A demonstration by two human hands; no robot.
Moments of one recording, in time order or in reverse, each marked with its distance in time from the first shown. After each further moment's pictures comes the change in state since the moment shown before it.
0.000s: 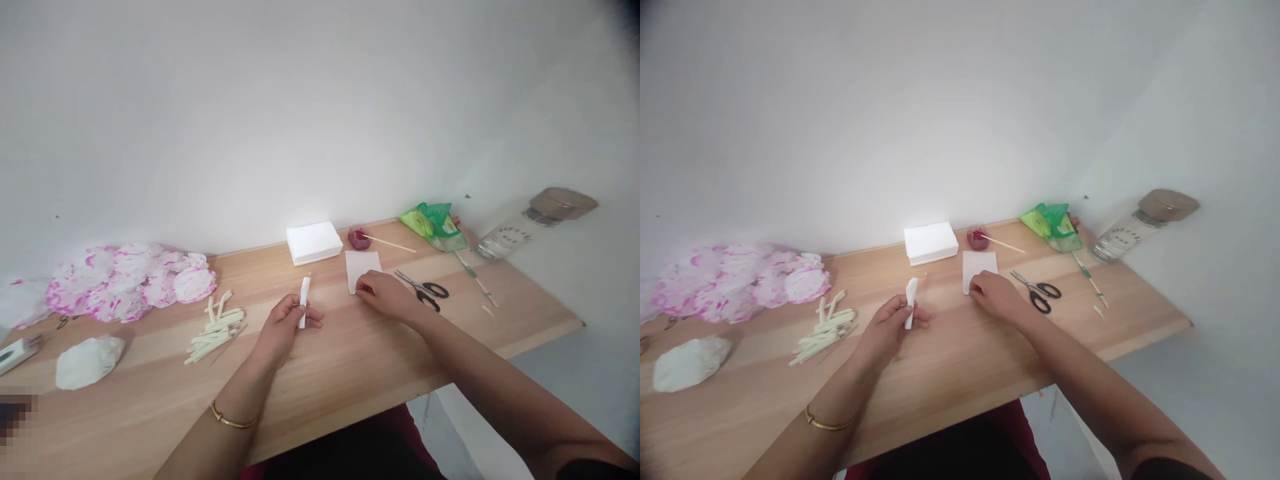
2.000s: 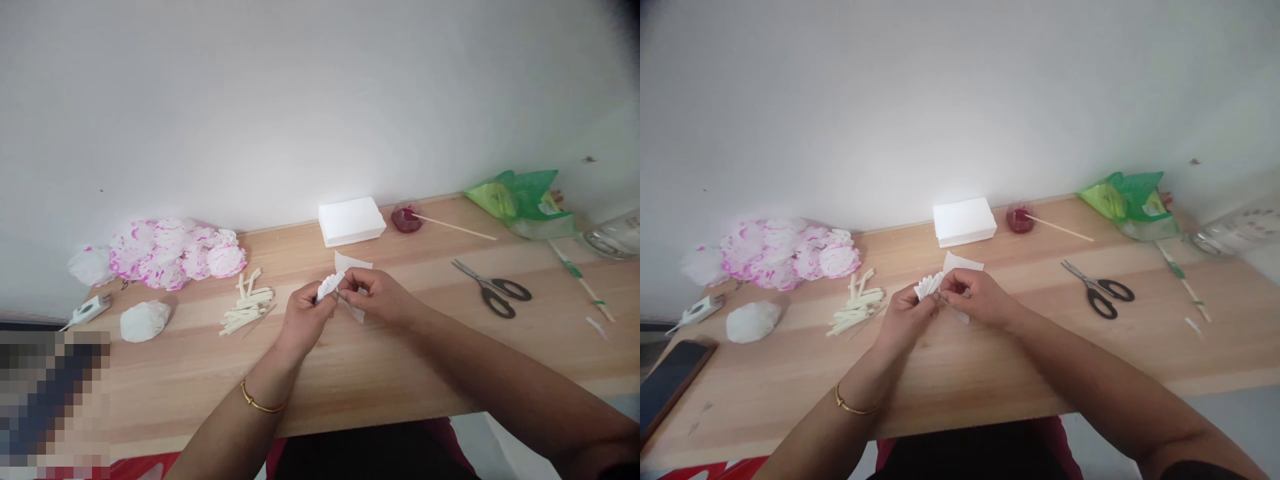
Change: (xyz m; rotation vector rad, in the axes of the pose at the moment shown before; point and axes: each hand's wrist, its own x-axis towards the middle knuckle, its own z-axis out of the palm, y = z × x) left_hand -0.007 0.008 -0.001 0.398 0.166 0.158; right_hand 0.027 -0.085 0.030 0.818 -0.157 -0.084
